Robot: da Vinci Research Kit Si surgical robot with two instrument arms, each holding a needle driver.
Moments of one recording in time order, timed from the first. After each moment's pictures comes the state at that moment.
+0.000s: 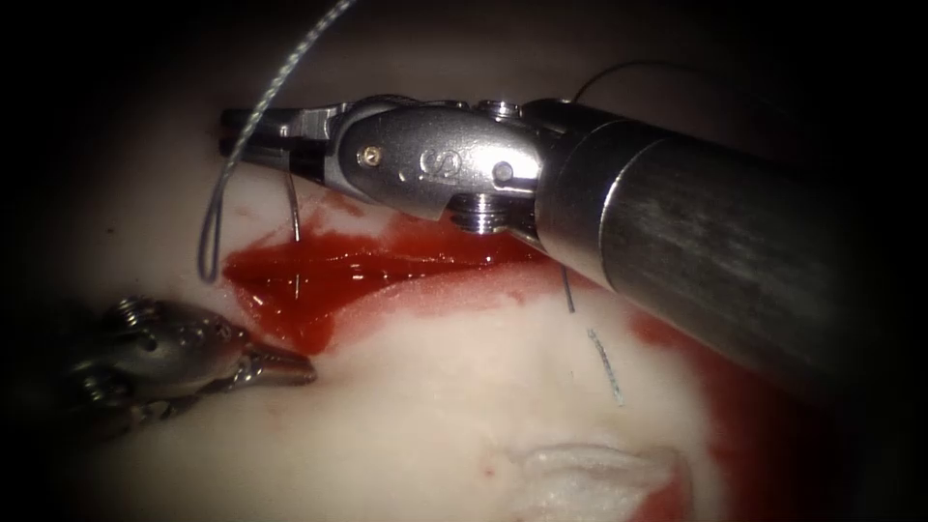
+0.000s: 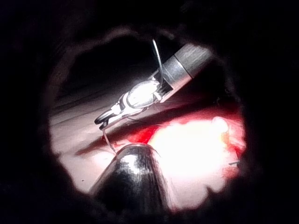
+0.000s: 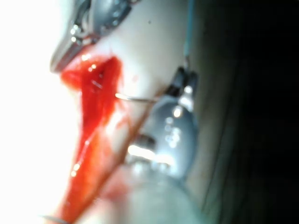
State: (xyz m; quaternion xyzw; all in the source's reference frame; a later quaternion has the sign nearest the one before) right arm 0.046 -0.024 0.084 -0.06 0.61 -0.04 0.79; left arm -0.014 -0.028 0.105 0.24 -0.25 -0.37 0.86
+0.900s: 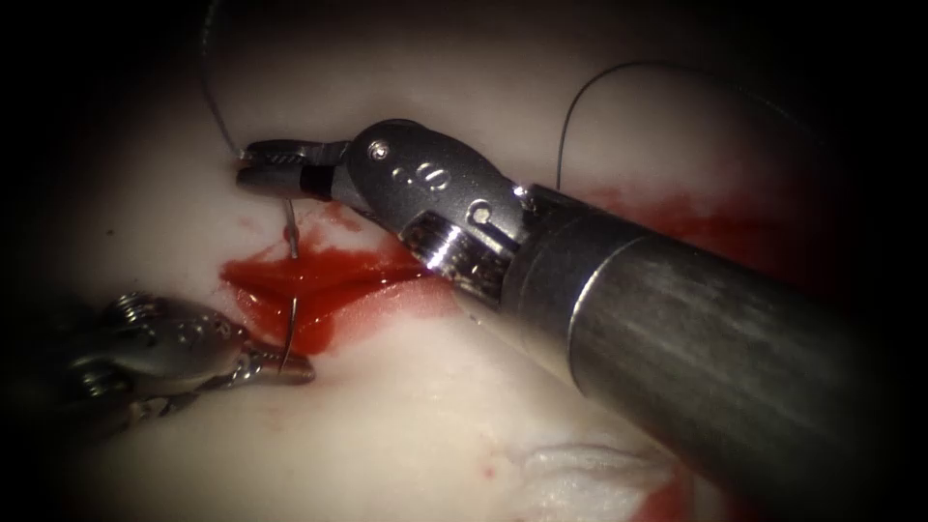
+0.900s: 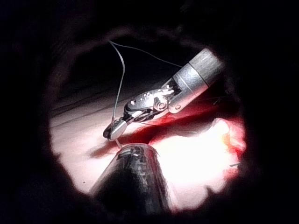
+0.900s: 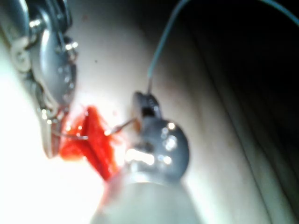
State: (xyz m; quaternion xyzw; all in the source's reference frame) right arm 0.045 -0.027 0.085 0.19 0.56 0.22 0.77; left arm -0.014 -0.027 0.104 0.24 -0.25 -0.36 0.87
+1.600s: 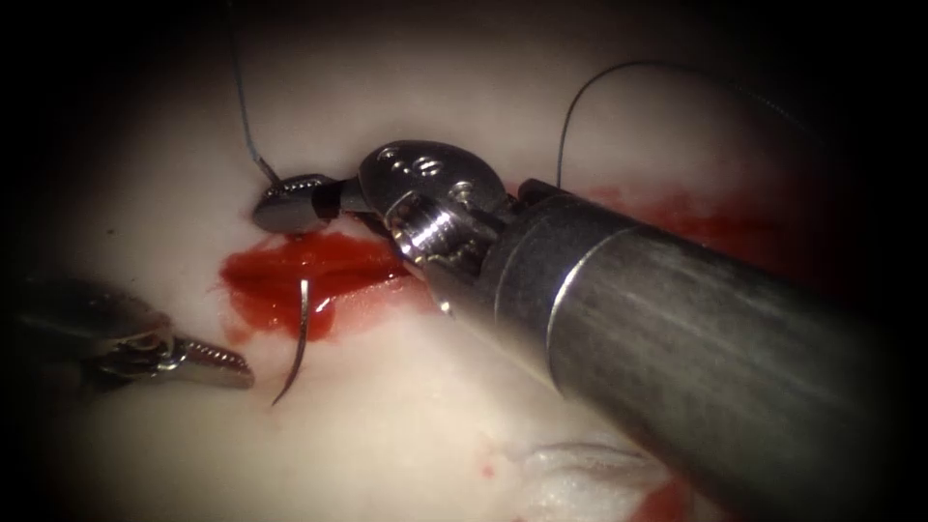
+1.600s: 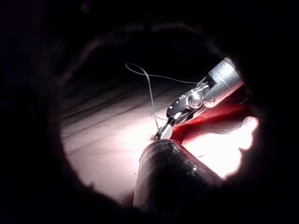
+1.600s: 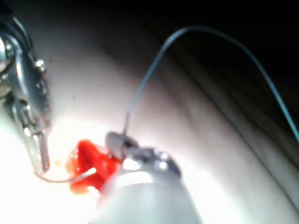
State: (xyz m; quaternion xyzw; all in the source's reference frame) right arm 0.045 -0.027 0.086 0.33 0.48 0.34 0.74; left arm -0.009 -0.025 0.101 0.38 -0.26 -0.52 0.72
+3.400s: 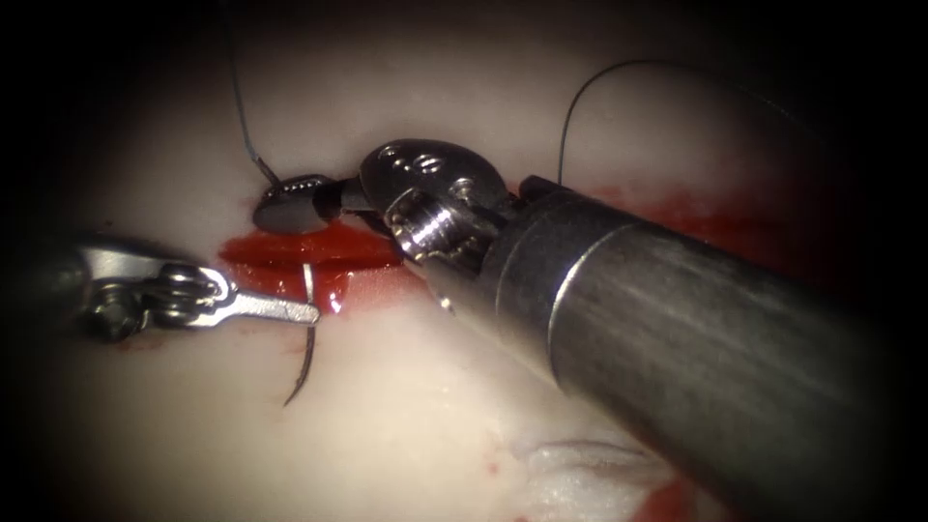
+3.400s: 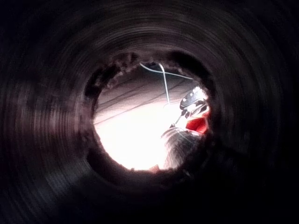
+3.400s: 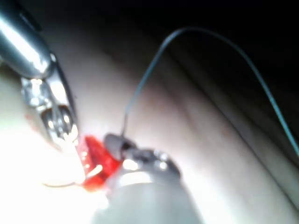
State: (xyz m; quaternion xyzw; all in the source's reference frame) right arm 0.045 -0.027 0.086 0.34 0.49 0.34 0.73; left arm -0.013 -0.022 0.103 0.46 -0.35 -0.62 0.53
